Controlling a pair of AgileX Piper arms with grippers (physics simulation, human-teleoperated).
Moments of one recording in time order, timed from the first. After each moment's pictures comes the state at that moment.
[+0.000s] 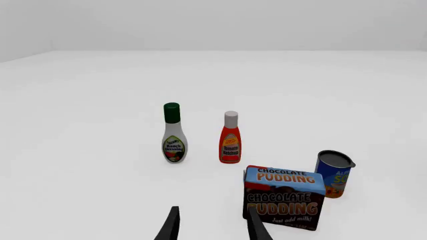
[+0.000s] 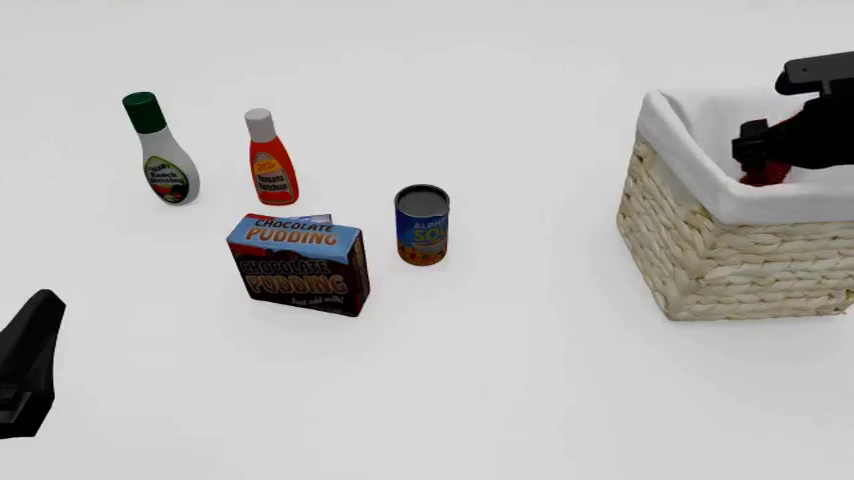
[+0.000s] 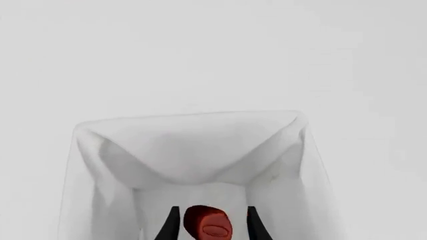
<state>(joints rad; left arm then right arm) 0.00 0.00 0.00 0.00 0.00 -0.24 1.64 -1.11 0.17 -0.25</state>
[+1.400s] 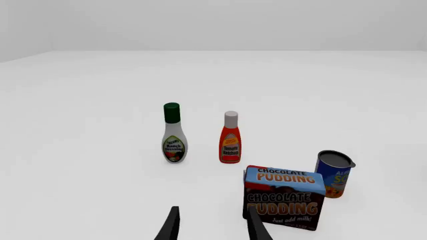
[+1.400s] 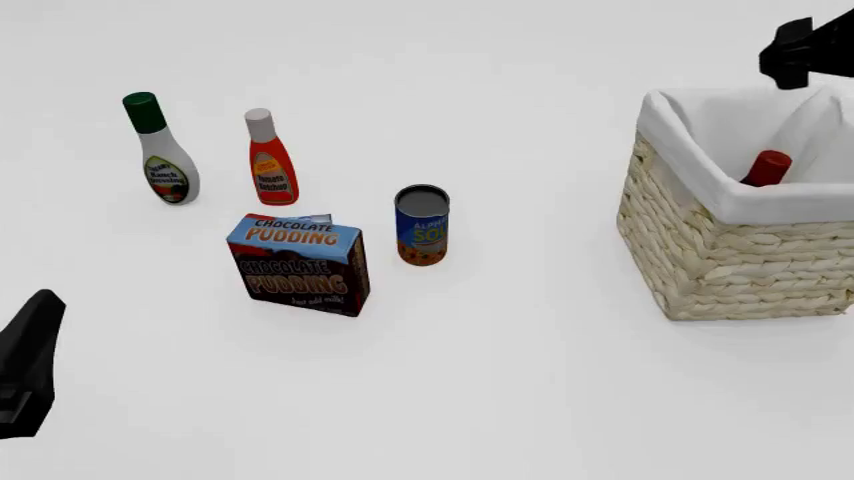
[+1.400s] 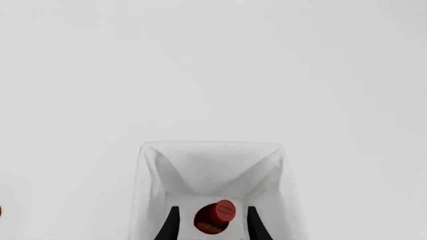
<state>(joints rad) 0.00 0.00 0.00 0.00 0.00 -0.16 1.39 -1.22 0.38 -0.26</state>
